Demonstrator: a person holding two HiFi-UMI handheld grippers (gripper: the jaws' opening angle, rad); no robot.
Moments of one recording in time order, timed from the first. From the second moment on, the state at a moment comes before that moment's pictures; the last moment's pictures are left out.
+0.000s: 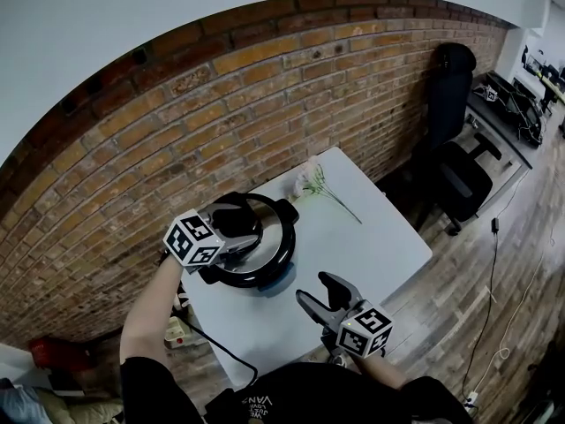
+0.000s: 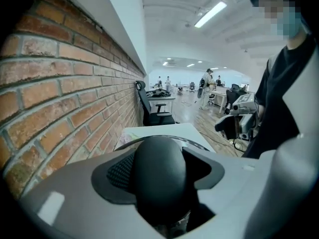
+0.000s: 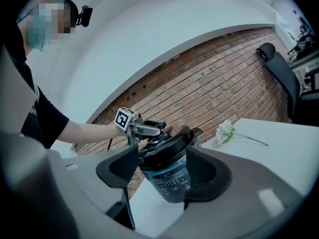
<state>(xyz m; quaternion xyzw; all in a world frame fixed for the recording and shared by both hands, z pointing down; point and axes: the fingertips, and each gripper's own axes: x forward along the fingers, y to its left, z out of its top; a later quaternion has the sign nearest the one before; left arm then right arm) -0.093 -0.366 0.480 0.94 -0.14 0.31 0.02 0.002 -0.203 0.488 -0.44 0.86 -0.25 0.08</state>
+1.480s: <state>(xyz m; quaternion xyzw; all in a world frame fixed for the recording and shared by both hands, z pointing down) -0.114 -0.352 0.401 0.98 -0.10 0.18 -0.03 0.012 -0.211 0.479 -0.47 0.85 -0.24 0.07</state>
